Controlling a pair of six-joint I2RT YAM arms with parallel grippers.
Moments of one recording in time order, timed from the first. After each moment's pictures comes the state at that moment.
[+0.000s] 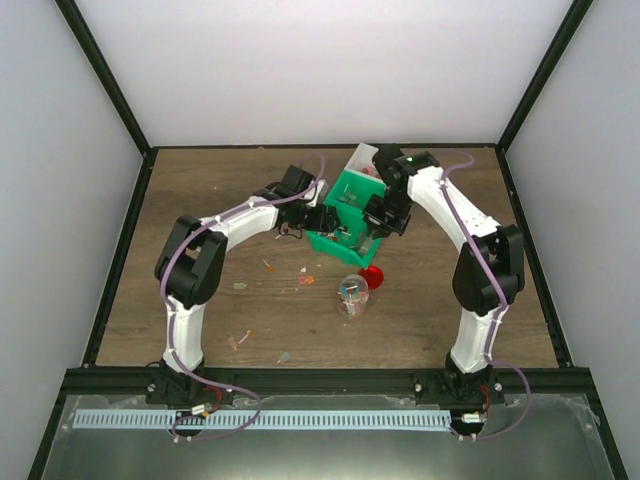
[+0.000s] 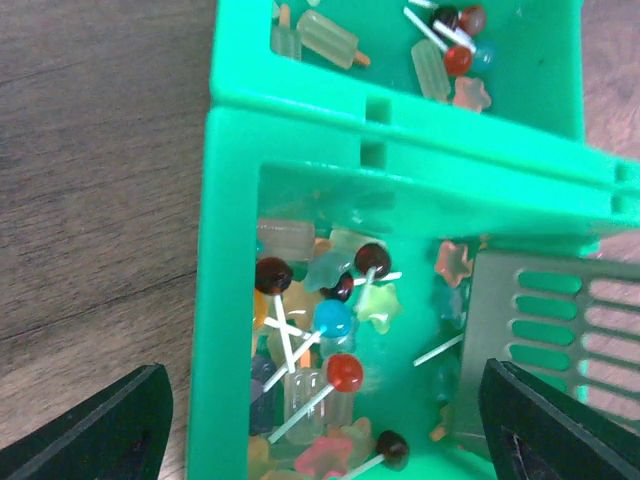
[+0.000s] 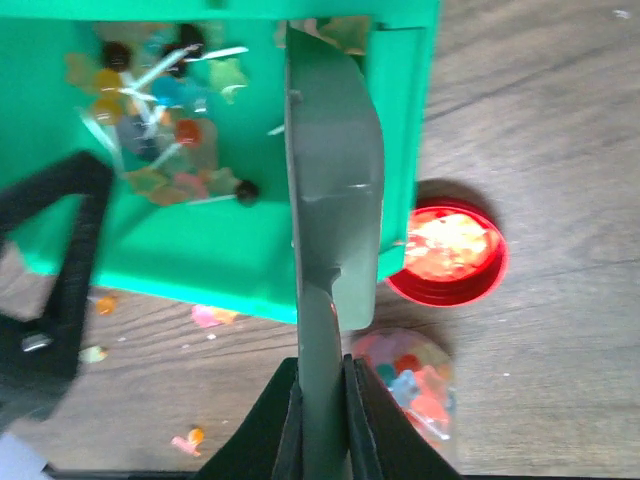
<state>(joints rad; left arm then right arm) -0.54 2.04 1.48 -0.39 0.31 -0.34 0.40 1.88 1.73 -1.27 -0.28 0.84</state>
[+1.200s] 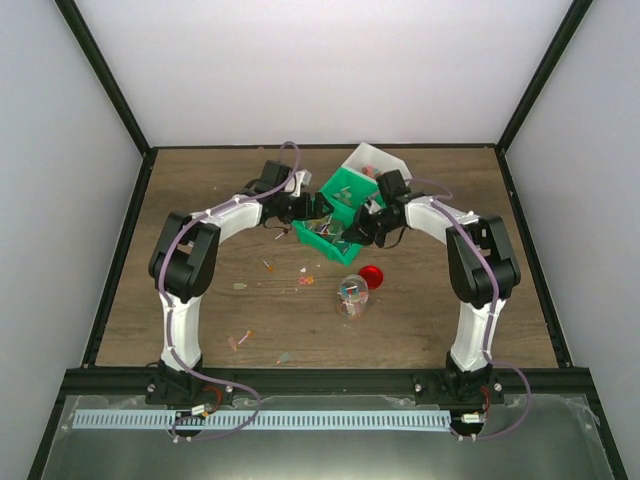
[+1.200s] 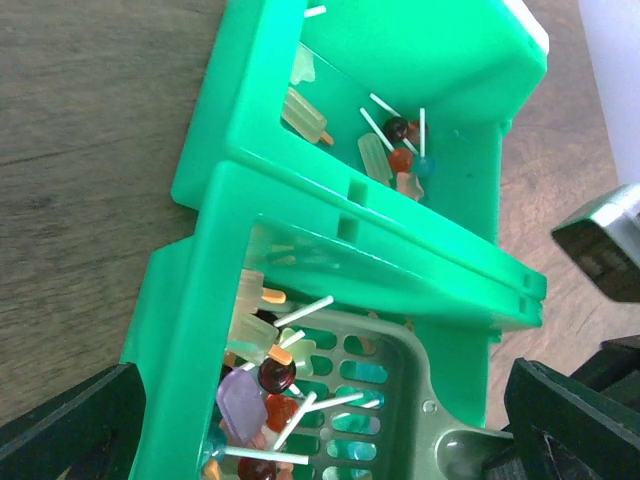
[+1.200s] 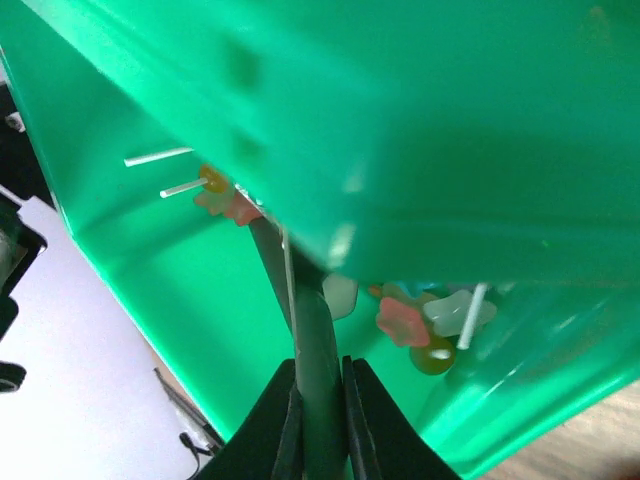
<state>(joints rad) -0.43 2.06 1.43 -0.19 0.53 -0.46 0.36 1.93 1.33 -0.57 -0.65 0.76</state>
